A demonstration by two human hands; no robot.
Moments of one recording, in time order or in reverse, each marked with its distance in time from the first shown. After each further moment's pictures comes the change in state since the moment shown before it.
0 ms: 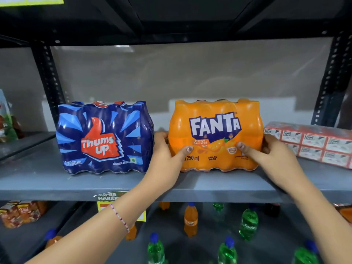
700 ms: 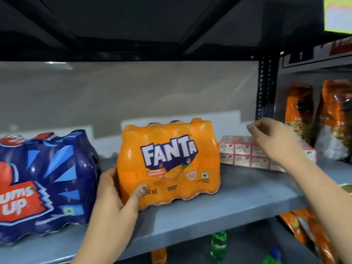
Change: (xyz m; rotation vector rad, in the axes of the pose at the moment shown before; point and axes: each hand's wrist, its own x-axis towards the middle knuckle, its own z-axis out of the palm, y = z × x) left_hand 0.000 -0.024 -0.001 0.035 0.011 0.079; right_hand 0.052 0.010 -0.092 -0.469 0.371 0.042
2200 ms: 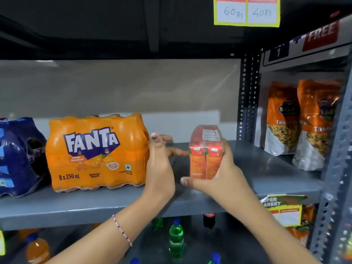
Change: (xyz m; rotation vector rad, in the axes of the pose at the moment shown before) left_hand -0.022 0.128 0.243 -0.522 0.154 0.014; right_hand -0.053 0.080 -0.034 0.465 -0.436 0.029
